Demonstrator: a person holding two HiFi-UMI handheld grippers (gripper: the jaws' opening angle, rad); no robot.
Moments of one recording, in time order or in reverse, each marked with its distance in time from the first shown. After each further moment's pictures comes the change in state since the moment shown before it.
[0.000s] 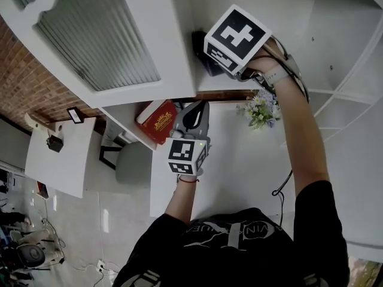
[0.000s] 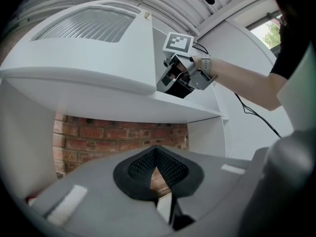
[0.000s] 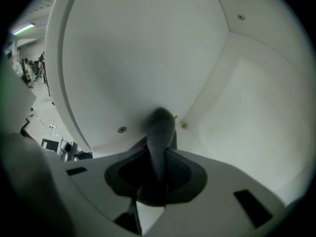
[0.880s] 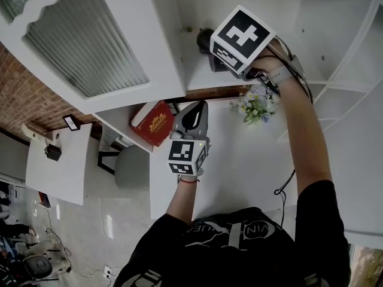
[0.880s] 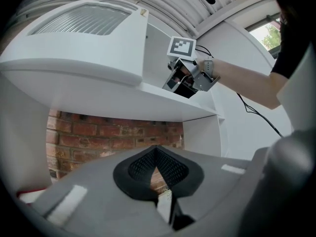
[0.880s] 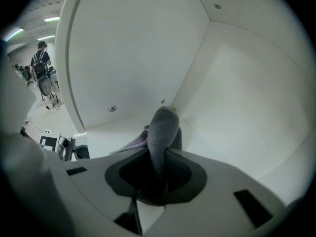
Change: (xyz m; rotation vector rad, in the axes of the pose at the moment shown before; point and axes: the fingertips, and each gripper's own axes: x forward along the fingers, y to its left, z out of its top) left arm 0.005 -0.016 -0.008 -0.008 0.009 -0.042; right arm -0.009 -0.016 -0.039 0.074 0.049 -0.036
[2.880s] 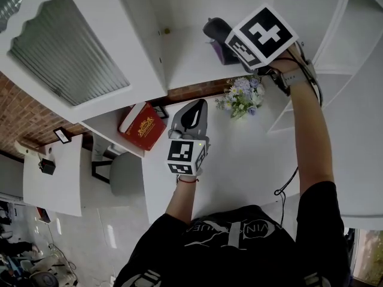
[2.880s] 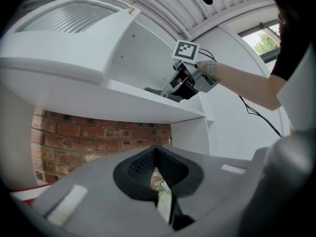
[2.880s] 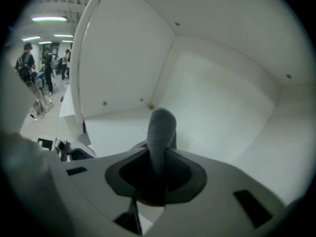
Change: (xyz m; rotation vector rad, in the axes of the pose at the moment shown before) left arm 0.014 -0.043 0.003 0.014 -0.026 -0.105; right arm -0.052 -0.043 -0.048 0.111 -0.047 -0.166
